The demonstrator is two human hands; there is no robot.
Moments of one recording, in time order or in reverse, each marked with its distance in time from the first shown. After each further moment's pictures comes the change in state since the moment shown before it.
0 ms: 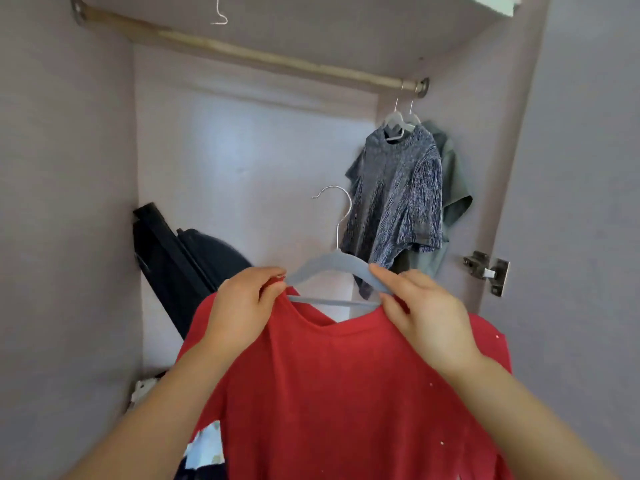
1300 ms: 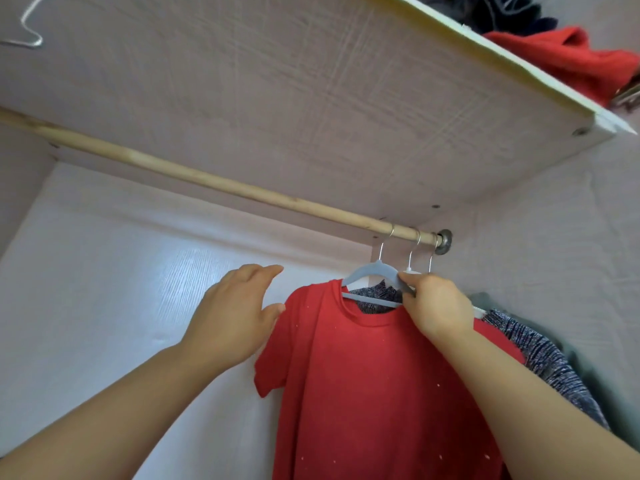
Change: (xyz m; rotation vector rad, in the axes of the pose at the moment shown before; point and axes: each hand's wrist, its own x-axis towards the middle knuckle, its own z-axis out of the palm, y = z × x) left_hand 0.377 -0.031 0.104 0.288 0.236 0.251; right_hand 0.408 0.226 0.118 -0.320 0.215 0.213
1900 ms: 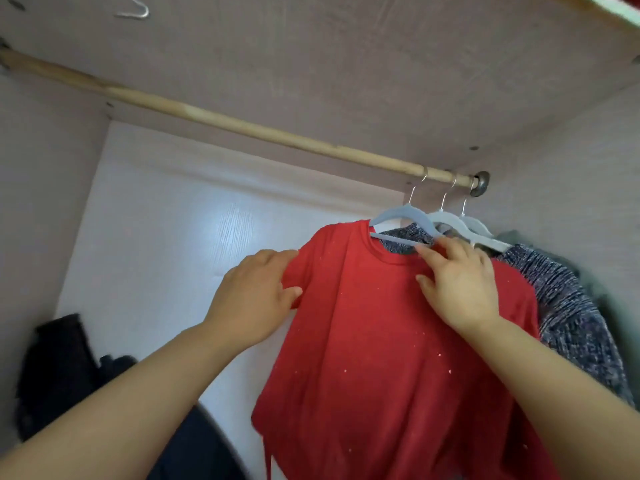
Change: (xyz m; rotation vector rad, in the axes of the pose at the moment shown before) left_hand -0.073 -0.015 -0.030 -0.018 -0.131 -0.057; right_hand -0.082 -0.025 -0.006 -0.033 0.007 -0.162
